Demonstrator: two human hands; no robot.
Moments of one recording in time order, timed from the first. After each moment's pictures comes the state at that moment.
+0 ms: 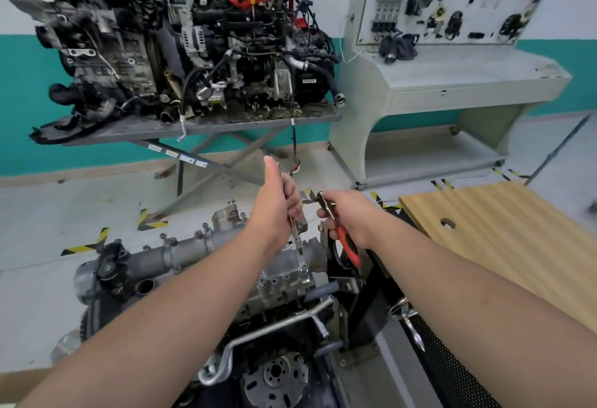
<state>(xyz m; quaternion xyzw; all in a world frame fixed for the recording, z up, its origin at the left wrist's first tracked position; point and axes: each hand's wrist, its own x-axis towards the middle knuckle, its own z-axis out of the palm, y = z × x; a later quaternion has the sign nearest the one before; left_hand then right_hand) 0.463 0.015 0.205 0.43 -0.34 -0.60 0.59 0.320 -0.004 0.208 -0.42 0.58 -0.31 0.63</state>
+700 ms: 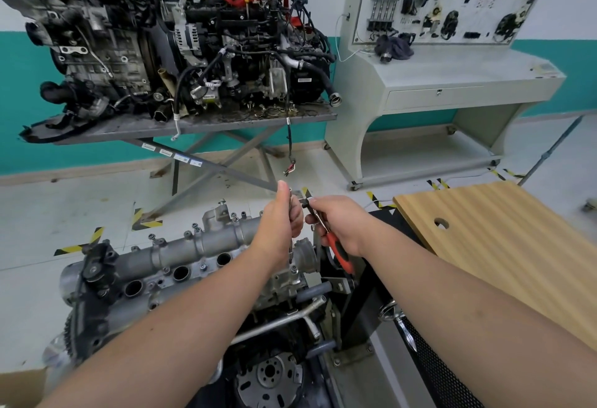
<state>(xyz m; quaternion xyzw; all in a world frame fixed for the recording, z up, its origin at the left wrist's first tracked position) 0.440 0.025 0.173 0.43 -0.40 -0.58 0.57 0.313 0.001 0.197 -0.45 0.54 -0.31 0.63</state>
